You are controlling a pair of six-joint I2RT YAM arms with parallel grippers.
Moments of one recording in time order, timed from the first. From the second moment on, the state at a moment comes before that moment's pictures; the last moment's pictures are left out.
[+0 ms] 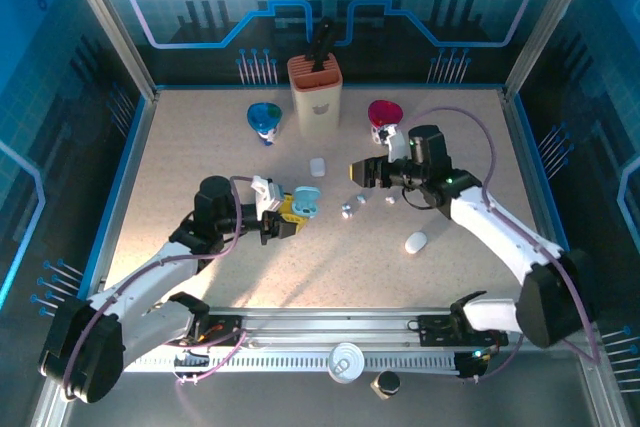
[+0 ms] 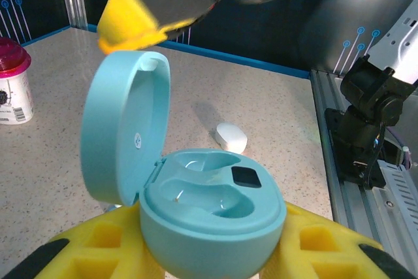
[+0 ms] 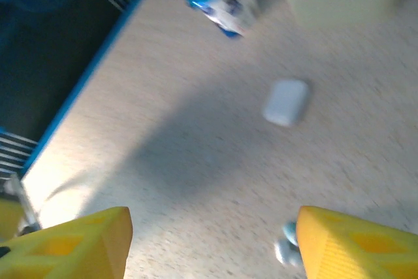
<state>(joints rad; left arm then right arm) -0.38 1.00 0.45 0.28 0.89 0.10 0.39 1.33 0.96 -0.26 -0.45 0.32</state>
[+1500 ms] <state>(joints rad) -0.37 0.99 0.40 0.35 0.85 0.10 0.40 1.91 1.20 -0.57 -0.48 0.39</state>
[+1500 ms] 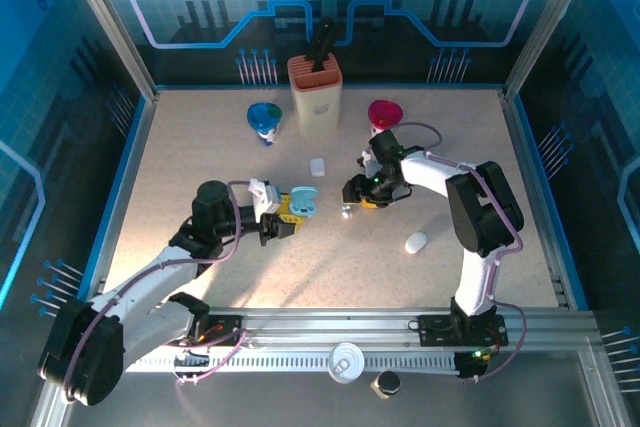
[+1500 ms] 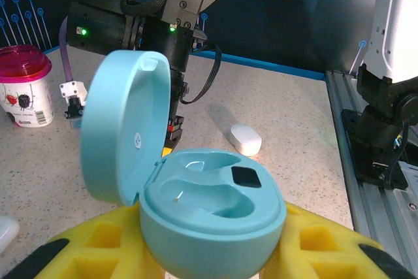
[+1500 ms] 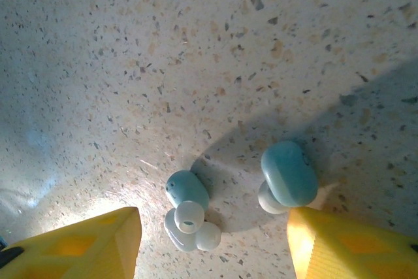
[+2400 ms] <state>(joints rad) -0.36 0.98 0.40 0.32 0.85 0.13 0.34 2.00 1.29 -0.55 -0.52 0.37</state>
